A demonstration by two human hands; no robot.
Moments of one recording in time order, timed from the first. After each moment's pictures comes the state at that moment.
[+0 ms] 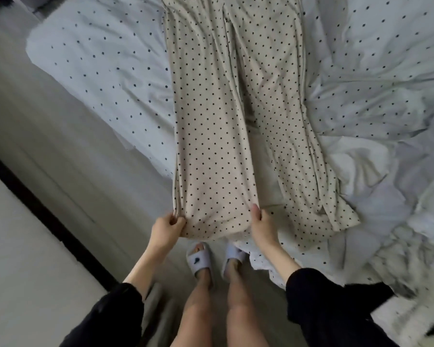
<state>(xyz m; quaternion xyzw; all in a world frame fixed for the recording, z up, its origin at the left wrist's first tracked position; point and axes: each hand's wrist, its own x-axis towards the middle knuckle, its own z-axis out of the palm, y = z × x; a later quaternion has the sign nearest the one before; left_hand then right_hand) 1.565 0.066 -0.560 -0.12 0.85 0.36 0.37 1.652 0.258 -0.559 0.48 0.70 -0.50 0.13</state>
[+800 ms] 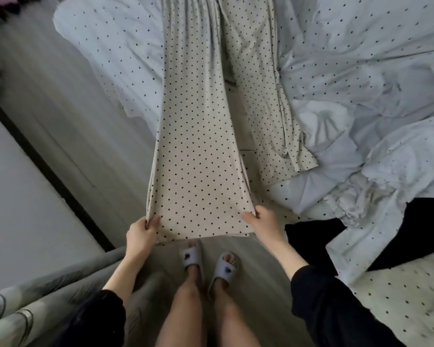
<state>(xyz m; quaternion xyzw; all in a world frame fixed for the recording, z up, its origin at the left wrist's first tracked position) 1.777 0.005 -0.526 -0.20 0.87 0.37 0.26 1.855 0.265 -0.519 0.39 0.72 -0.54 0.18</state>
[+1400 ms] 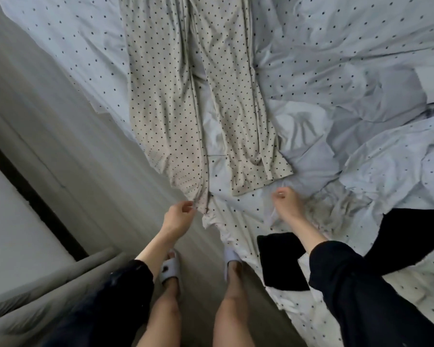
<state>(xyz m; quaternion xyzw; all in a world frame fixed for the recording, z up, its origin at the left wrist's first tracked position) 1.760 0.174 -0.554 -0.11 0.83 0.37 0.41 1.829 0.420 -0.545 0.46 0.79 -0.36 0.16</state>
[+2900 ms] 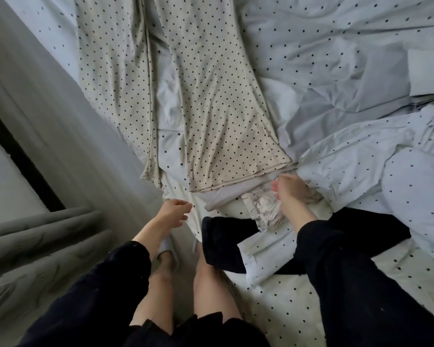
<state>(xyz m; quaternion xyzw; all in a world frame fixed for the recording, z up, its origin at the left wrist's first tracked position) 1.837 0.311 -0.558 -0.29 0.71 0.42 0.48 1.856 0.570 -0.554 0.58 0.68 -0.42 0.14</state>
